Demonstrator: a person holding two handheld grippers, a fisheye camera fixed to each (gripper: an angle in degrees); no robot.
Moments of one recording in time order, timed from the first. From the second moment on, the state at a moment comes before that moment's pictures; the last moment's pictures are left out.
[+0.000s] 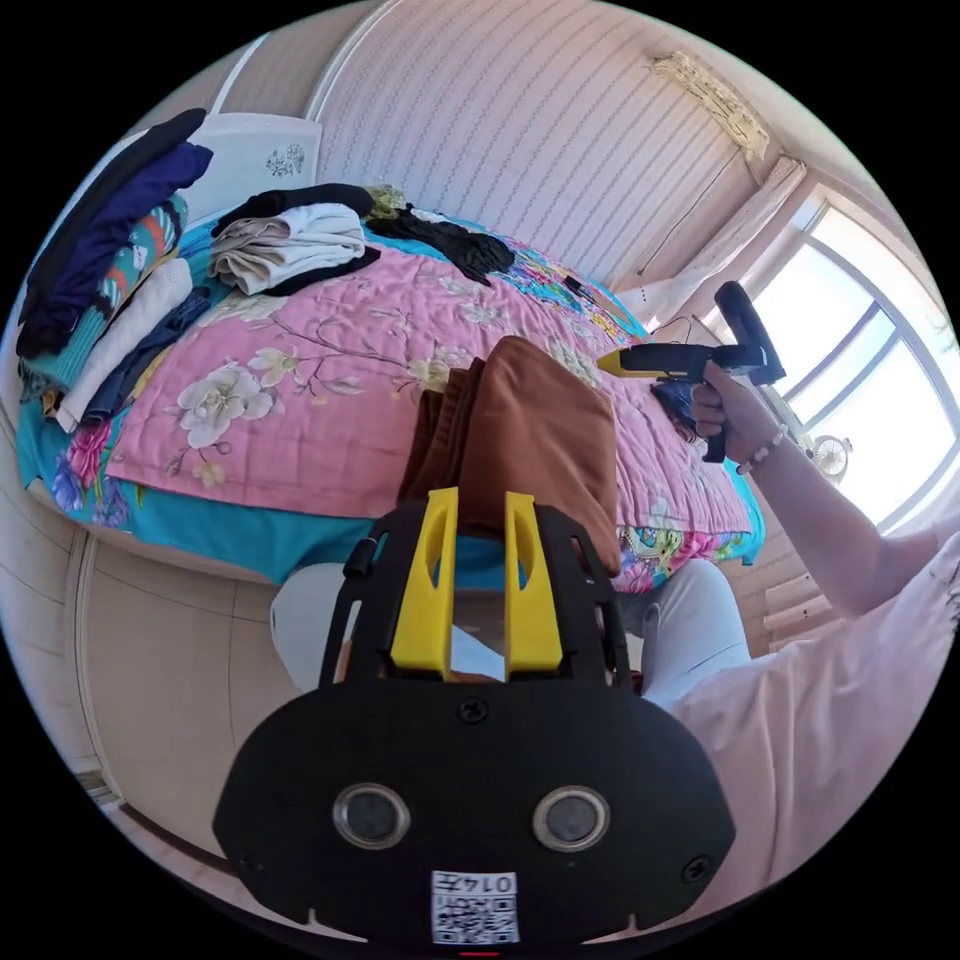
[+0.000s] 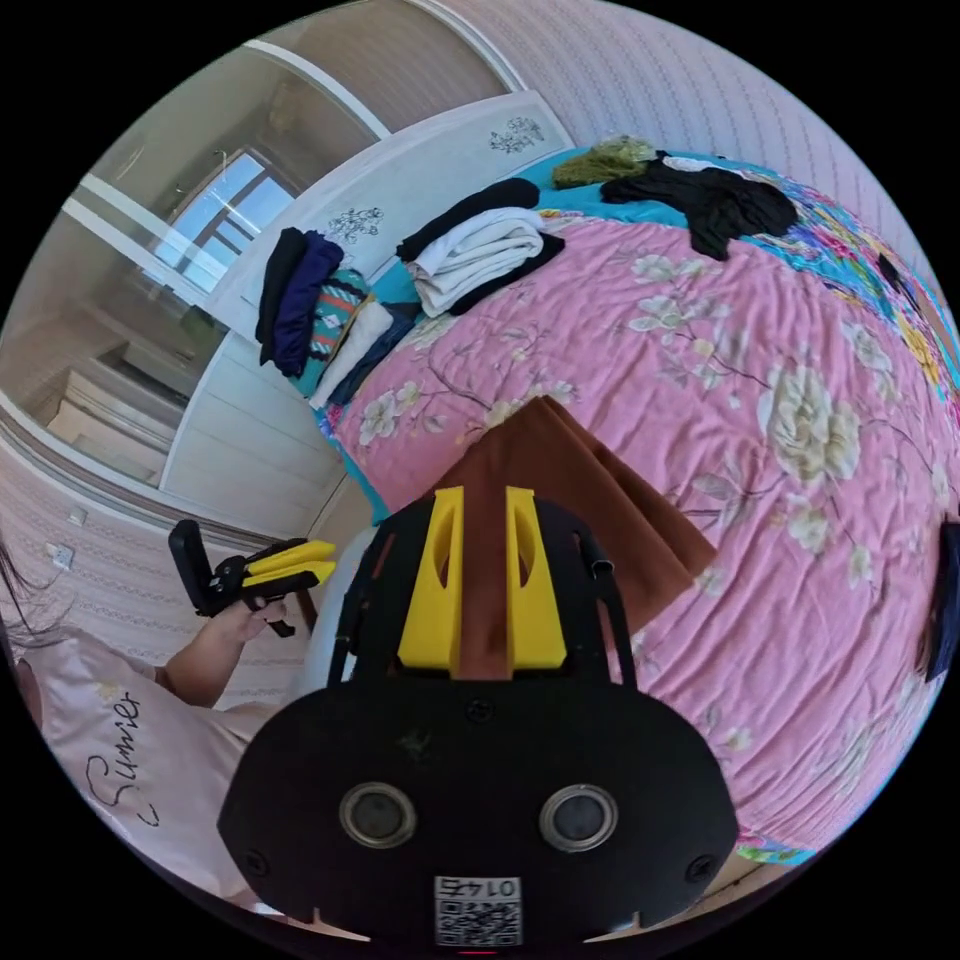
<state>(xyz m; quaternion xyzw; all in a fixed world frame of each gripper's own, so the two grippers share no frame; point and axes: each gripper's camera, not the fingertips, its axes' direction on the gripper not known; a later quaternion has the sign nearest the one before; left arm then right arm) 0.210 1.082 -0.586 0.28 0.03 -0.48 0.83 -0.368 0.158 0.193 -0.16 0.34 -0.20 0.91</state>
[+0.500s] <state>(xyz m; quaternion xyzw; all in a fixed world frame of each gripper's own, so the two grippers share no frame) 0.074 1.048 -0.543 0.21 0.05 -0.44 0.87 -0.282 0.201 0.131 -0.08 0.36 -0.05 0.93</state>
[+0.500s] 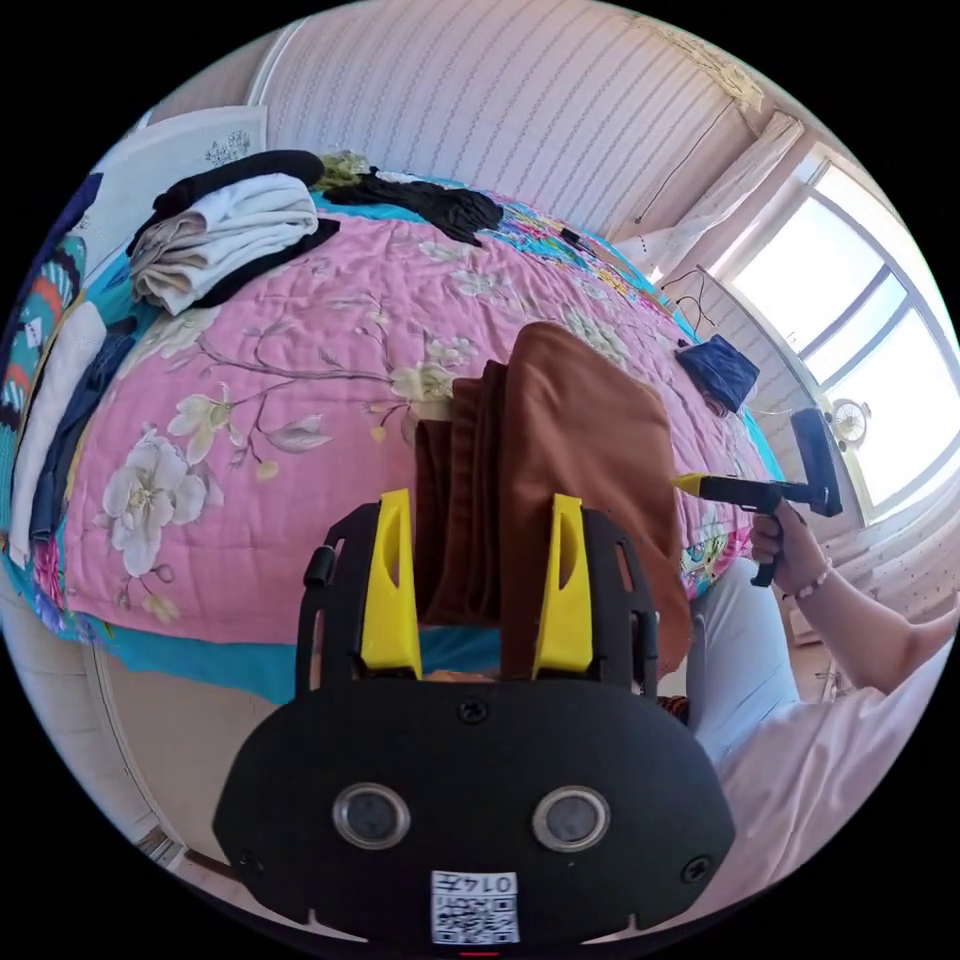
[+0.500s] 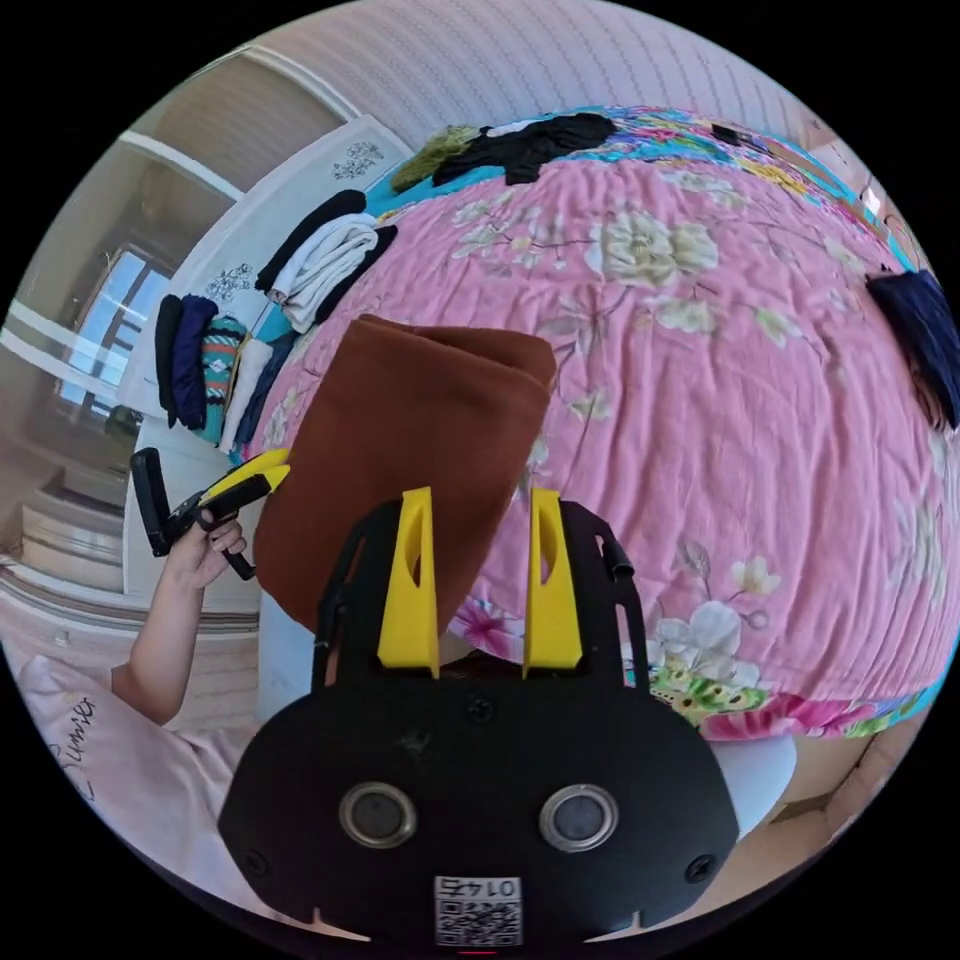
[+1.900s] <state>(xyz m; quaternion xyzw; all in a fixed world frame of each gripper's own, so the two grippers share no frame) 0.008 1.211 -0.709 0.51 -0.07 -0.53 0.68 -0.712 -0.091 0.408 -0.29 0.17 -0.54 0.77</state>
